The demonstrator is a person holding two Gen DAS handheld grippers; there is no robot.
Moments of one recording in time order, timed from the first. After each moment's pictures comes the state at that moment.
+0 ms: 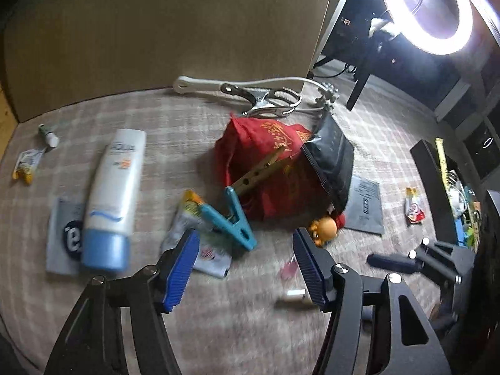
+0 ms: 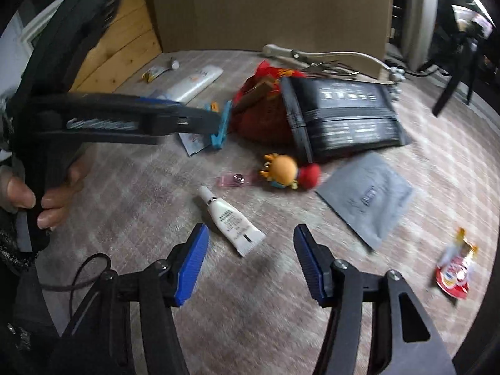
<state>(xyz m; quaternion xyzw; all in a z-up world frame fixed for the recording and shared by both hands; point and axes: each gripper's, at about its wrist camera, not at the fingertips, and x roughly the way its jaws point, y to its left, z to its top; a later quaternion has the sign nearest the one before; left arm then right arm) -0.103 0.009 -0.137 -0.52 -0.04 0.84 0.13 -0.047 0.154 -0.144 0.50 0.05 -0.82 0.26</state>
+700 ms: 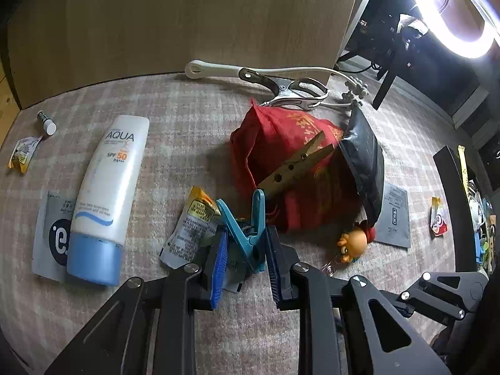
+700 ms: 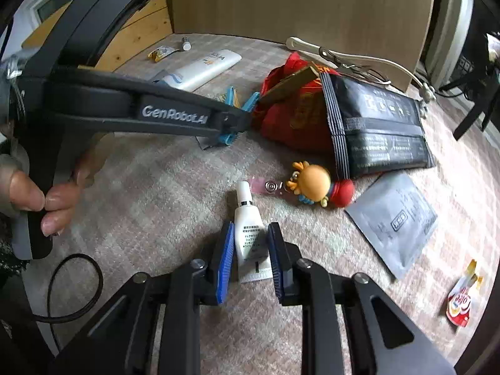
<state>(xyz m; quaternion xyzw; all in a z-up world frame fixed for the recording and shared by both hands) -0.114 0.005 -0.160 -0.53 -0.05 0.84 0.10 -0.052 0.134 -0.153 0.50 0.09 -0.82 0.26</state>
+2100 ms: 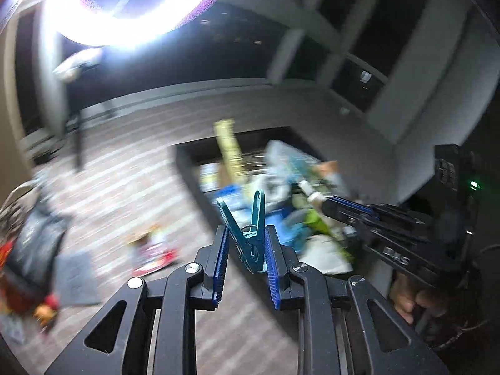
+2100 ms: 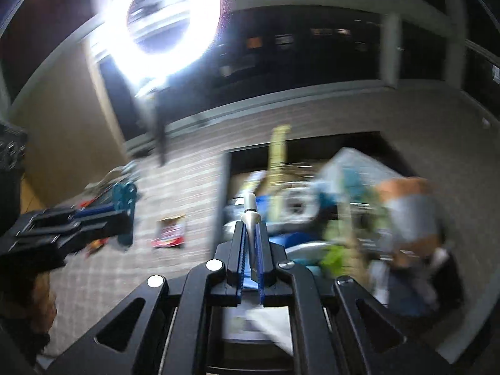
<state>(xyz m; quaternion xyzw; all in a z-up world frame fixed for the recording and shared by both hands) 0.004 0.317 -0.031 -0.43 0.04 0.78 0.46 0.104 0.477 -0.036 0.36 -0.15 -0.91 -0.13</state>
